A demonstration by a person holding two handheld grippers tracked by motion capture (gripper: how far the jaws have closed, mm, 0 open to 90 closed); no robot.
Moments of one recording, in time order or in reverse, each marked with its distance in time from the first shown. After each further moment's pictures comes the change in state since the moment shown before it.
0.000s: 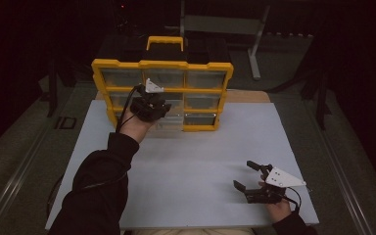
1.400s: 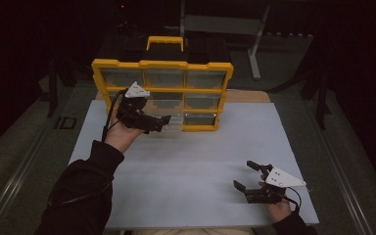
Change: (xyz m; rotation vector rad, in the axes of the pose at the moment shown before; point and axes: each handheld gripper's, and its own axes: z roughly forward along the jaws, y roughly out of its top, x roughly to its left) left arm 0.003 -0.019 -0.047 -0.084 -0.124 -0.036; right arm 0.000 0.001 0.000 0.003 -0.002 -0.002
